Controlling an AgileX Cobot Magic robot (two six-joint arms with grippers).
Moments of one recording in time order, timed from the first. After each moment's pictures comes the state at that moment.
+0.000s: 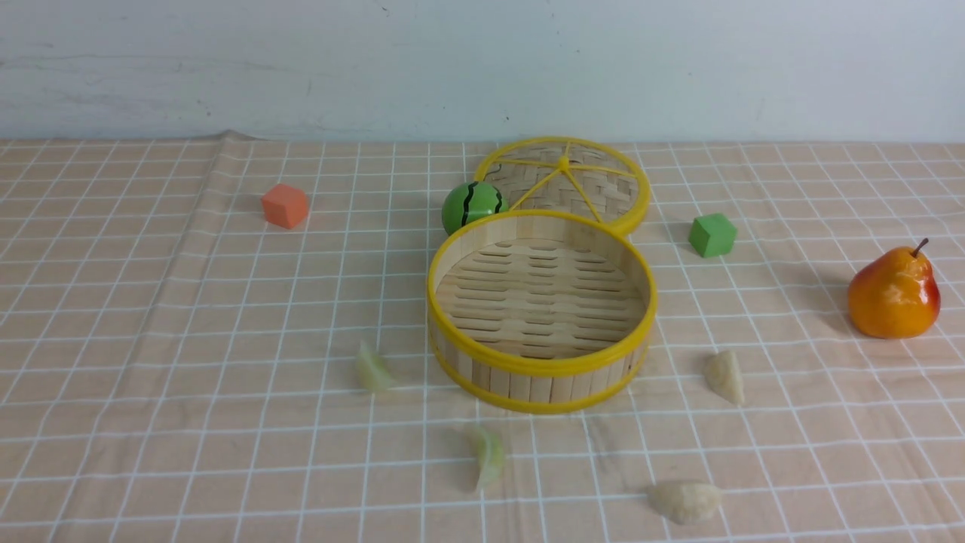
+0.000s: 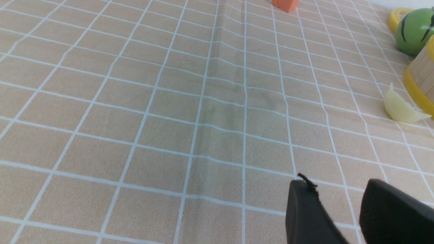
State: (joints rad) right arm 0.01 -0.01 0.01 0.02 0.40 0.18; left arm 0.02 -0.01 0.03 -0.02 0.36 -0.26
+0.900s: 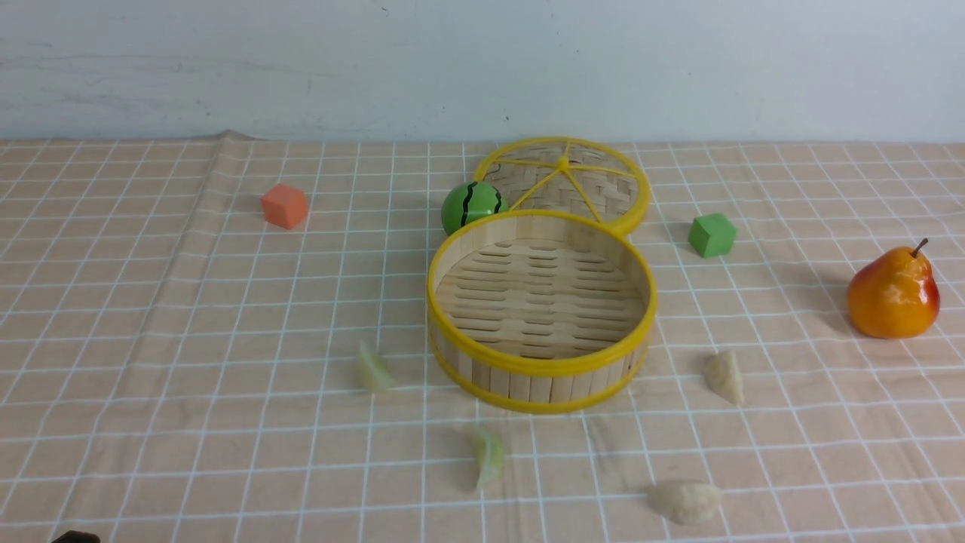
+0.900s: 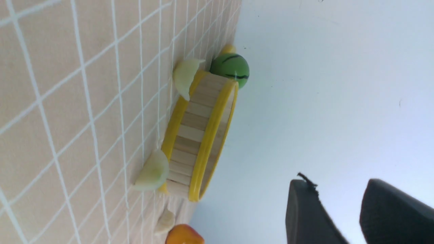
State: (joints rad) right arm 0.01 -0.01 0.02 0.78 0.41 0.59; left arm 0.02 -0.01 0.03 -0.92 0.34 -0.91
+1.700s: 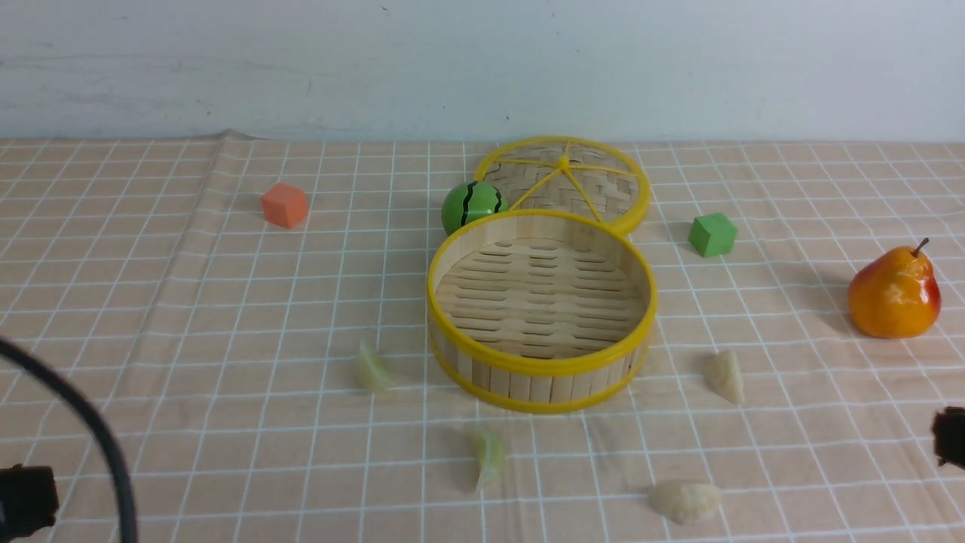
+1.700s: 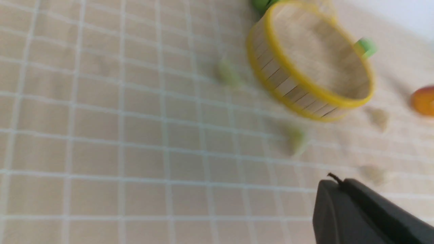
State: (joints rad) right arm 0.04 0.71 -0.69 0.57 0.83 -0.36; left arm 0.02 0.55 -0.66 -0.38 0.93 -0.08
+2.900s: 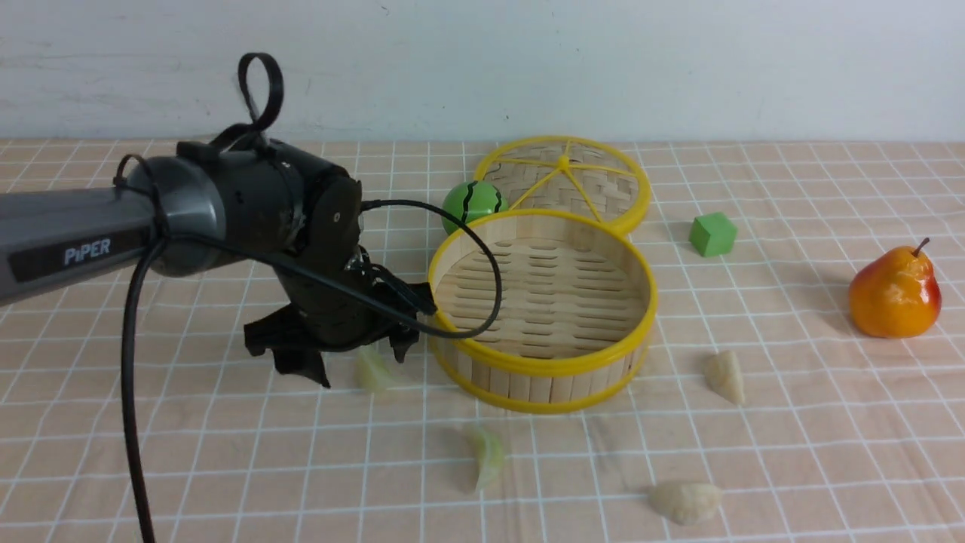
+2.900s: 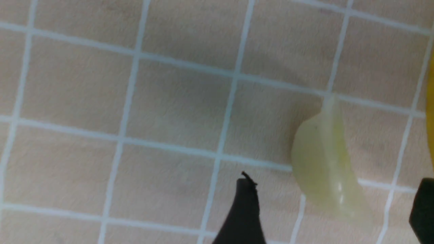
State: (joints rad) right arm 0.61 0.81 -0.93 0.04 1.25 -0.06; left arm -0.42 1.94 -1.41 0.10 0.74 -0.76
